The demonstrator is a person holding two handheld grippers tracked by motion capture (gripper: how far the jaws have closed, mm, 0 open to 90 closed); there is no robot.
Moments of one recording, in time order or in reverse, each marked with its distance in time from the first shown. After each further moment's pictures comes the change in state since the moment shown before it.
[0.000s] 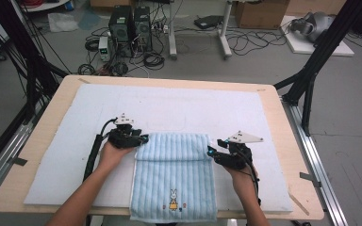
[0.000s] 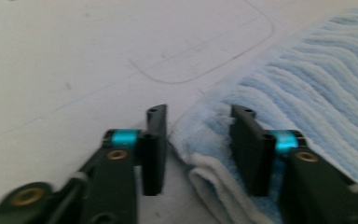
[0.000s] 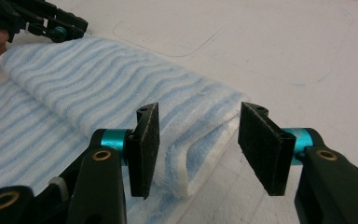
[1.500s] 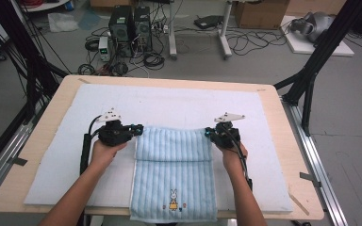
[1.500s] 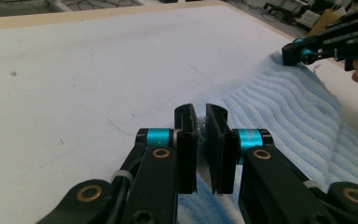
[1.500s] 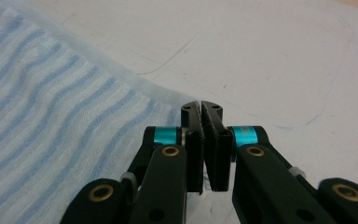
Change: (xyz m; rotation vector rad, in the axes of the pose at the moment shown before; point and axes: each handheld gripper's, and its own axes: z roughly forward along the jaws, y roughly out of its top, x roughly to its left) left arm 0.000 0.013 -0.044 -0.207 -0.139 -0.022; right arm -0.019 0.040 0.053 0.107 -0.066 -0.064
